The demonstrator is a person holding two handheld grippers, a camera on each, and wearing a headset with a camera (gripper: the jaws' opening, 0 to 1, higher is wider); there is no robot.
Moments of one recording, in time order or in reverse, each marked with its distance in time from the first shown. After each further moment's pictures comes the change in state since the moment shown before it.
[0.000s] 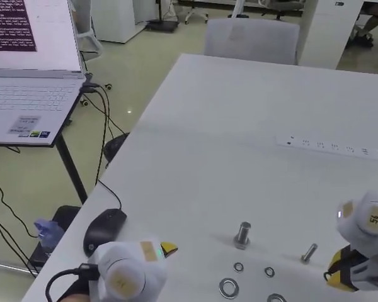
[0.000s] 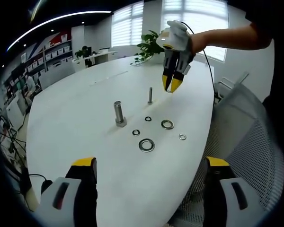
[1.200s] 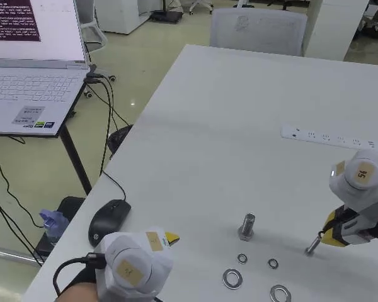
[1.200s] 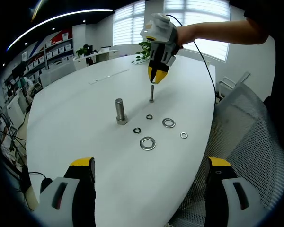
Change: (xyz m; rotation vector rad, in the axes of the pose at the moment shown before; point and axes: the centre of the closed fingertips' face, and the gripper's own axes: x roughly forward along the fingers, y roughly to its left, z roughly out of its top) left arm 0.002 0.003 -0.003 -0.009 0.011 0.007; right arm -0.006 -0.039 0.033 -0.009 -0.003 -0.053
